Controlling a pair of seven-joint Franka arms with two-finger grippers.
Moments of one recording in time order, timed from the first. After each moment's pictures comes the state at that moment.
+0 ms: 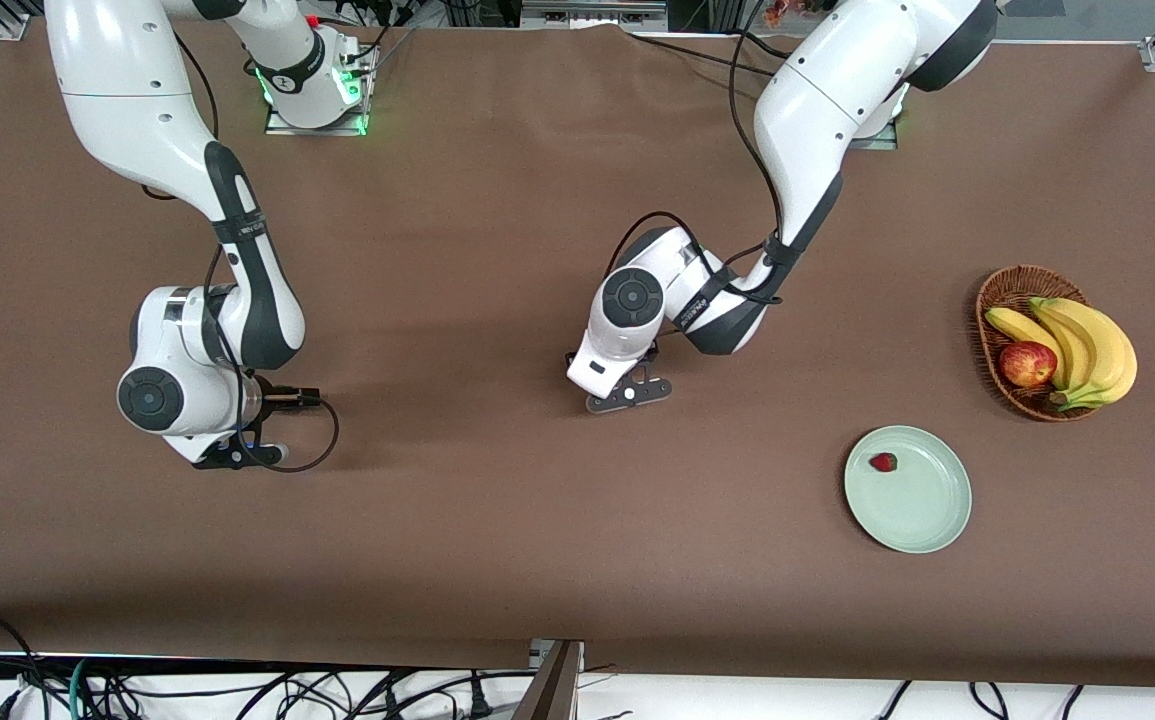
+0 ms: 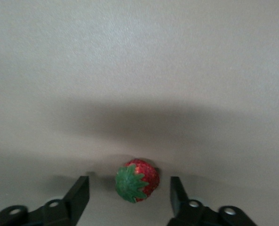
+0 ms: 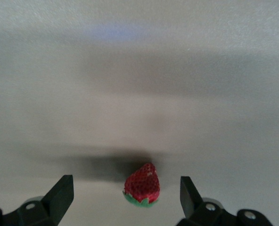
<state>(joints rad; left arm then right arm) -0.46 0.89 -0.29 -1.41 0.15 2.25 -1.00 0.29 0.70 -0.23 -1.67 0.11 2.13 -0.06</state>
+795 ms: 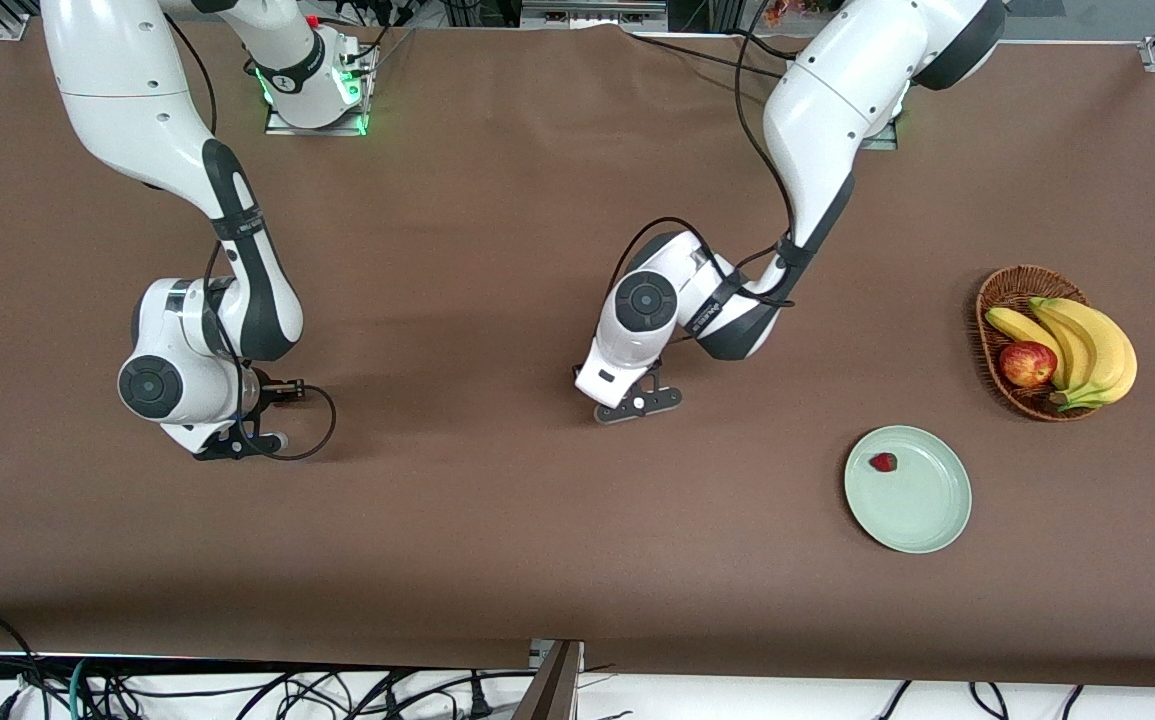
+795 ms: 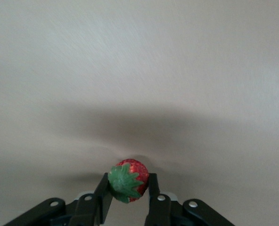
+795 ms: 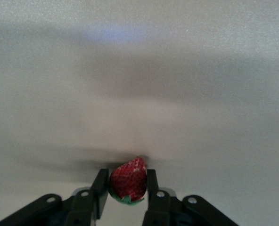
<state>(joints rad) -0.42 0.86 -0.28 -1.38 0.15 2.22 -0.97 0.29 0.69 -0.24 -1.72 0.11 2.16 -0.12</state>
